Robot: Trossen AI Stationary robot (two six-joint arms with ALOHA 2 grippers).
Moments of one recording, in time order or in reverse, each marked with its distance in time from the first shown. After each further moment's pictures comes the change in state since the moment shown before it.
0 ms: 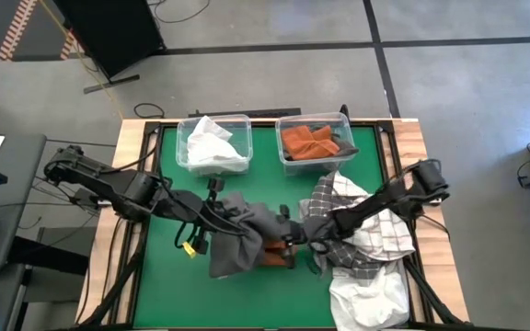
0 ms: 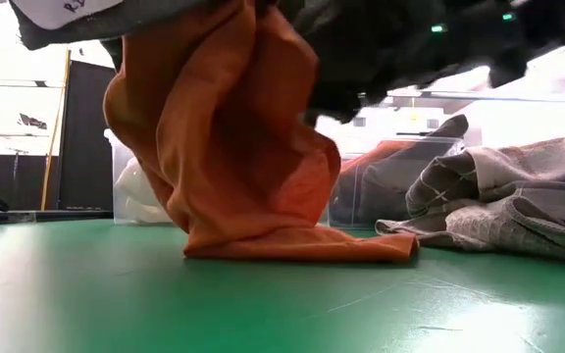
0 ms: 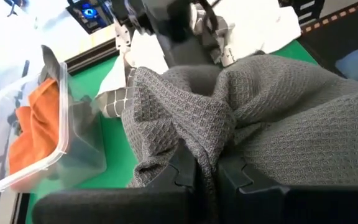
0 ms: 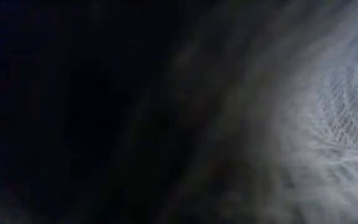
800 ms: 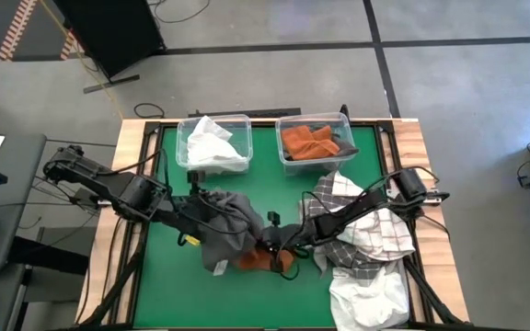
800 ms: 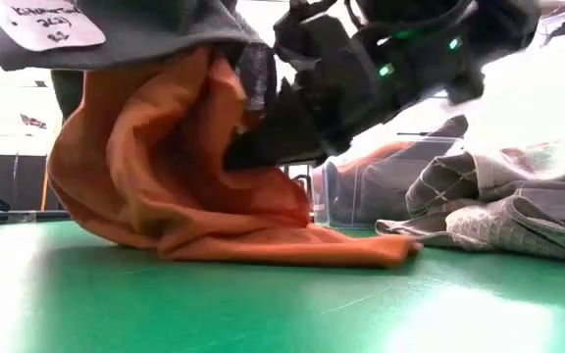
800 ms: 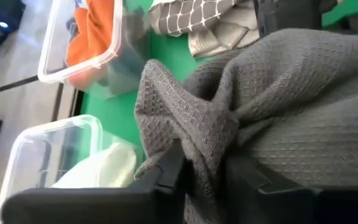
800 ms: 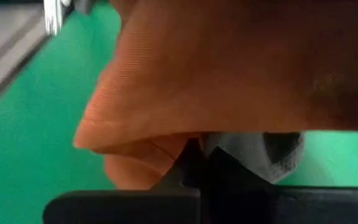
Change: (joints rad) left arm -0.056 -0.010 0.000 -0.317 -0.287 -0.285; right arm -0.002 0.142 0.185 -0.311 -0.037 0.072
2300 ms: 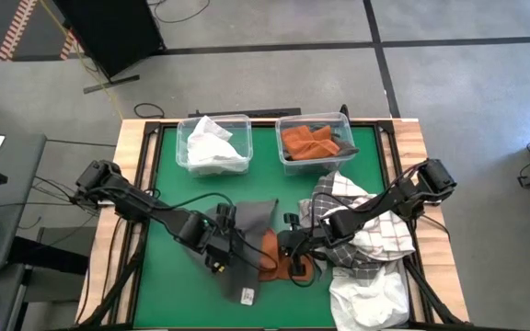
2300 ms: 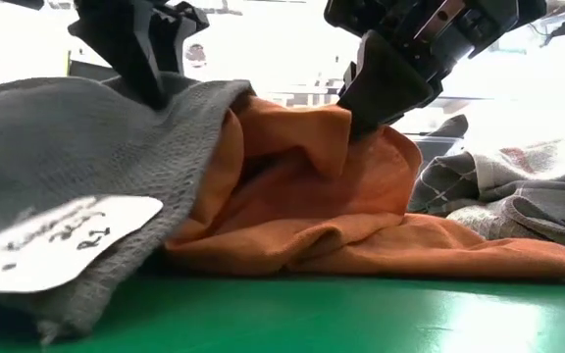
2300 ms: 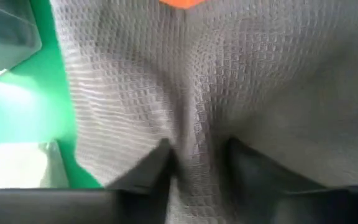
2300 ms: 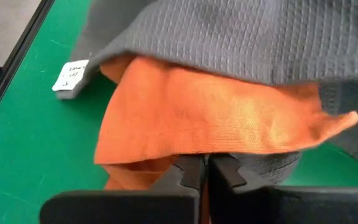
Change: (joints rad) left arm -0.017 0.391 0.006 0.036 0.188 0.007; right arm 0.066 -0.221 -0.001 -0.461 -0.018 0.060
